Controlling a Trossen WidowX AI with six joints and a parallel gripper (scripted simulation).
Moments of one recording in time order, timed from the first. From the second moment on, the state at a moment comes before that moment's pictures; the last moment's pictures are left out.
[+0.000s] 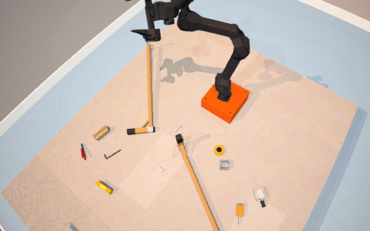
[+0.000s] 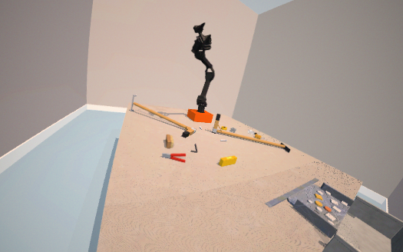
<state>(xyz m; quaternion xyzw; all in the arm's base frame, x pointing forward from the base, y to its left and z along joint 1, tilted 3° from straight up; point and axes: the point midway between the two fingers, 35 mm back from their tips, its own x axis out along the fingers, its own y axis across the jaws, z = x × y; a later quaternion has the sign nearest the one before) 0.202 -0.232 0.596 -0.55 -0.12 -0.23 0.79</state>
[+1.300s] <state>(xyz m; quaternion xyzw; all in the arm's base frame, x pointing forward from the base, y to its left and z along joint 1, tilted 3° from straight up) 0.266 -0.163 0.567 -0.37 -0.15 -0.15 0.90</state>
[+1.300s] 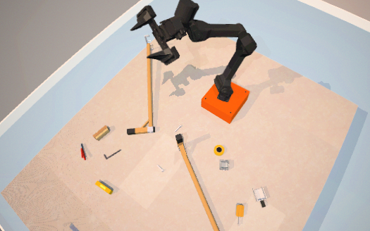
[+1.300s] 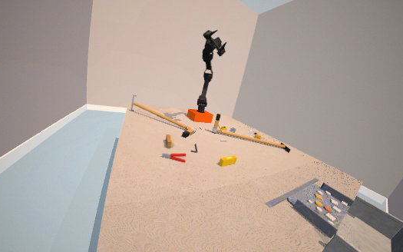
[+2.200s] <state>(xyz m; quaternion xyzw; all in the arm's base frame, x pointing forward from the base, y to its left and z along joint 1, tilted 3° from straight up) 0.293 -0.105 0.536 -0.25 -0.13 -0.08 0.96</state>
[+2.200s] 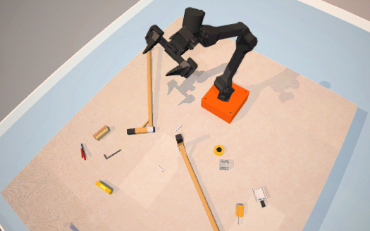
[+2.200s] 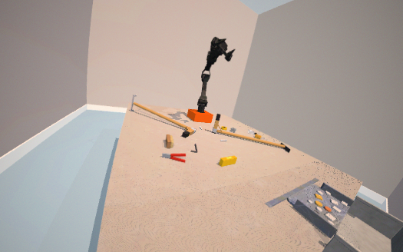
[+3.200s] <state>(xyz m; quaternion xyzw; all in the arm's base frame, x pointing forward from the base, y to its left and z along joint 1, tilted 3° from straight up) 0.303 -0.035 0.493 -0.15 -0.07 0.00 0.99</state>
